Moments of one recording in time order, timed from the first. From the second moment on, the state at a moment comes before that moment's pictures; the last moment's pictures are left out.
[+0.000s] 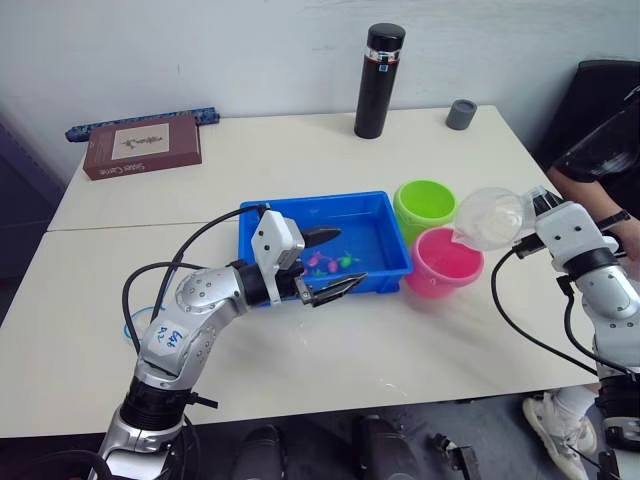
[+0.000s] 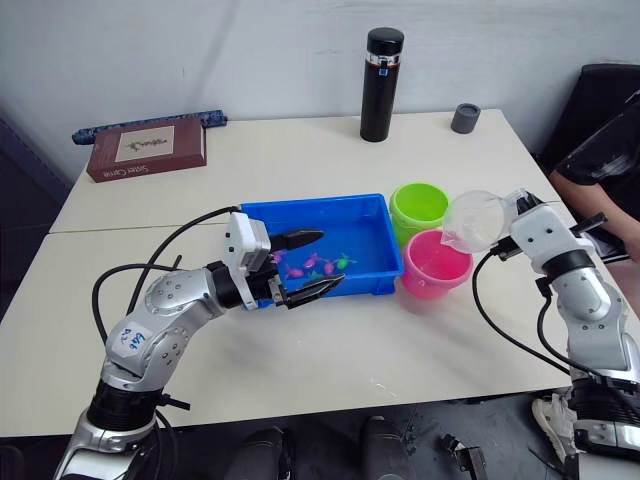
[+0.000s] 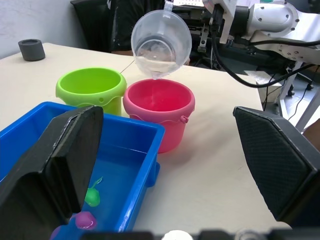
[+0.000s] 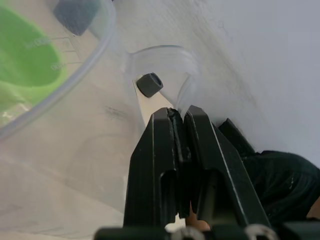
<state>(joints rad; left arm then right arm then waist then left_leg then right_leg) -0.40 0.39 -0.12 -0.39 -0.45 0.51 -0.65 -0.35 -0.73 -0.24 0.27 -0.11 -0.23 0.28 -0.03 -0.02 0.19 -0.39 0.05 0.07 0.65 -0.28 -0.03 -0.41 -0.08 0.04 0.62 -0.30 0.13</state>
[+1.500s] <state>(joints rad) -0.32 0.40 -0.05 -0.40 -0.36 0.49 -0.49 -0.98 -0.69 0.04 1.10 -0.27 -0.56 0.17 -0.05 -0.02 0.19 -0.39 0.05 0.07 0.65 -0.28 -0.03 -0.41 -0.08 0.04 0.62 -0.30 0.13</state>
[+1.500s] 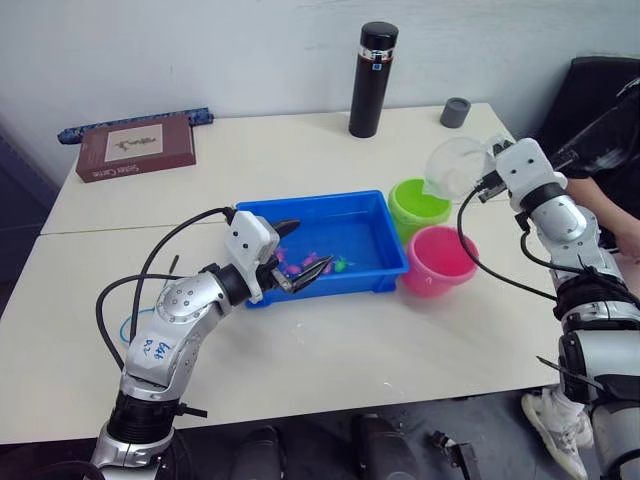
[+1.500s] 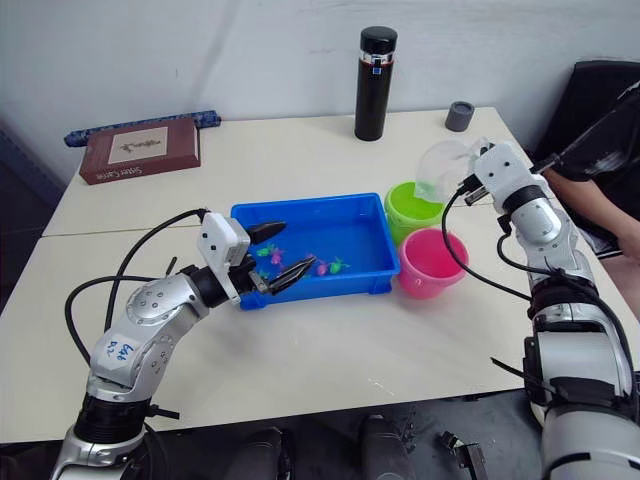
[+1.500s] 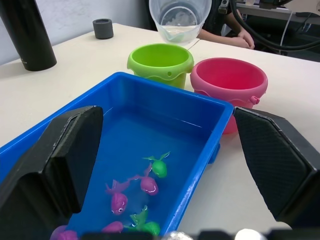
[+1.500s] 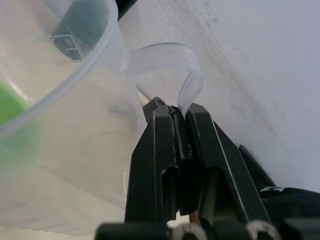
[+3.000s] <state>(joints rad) -0.28 0.40 -0.05 -0.43 -0.35 0.49 -0.49 -1.14 -0.76 0.36 1.25 -0.70 -0.72 -0.33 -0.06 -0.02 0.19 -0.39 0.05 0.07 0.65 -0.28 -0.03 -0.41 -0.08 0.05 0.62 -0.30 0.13</state>
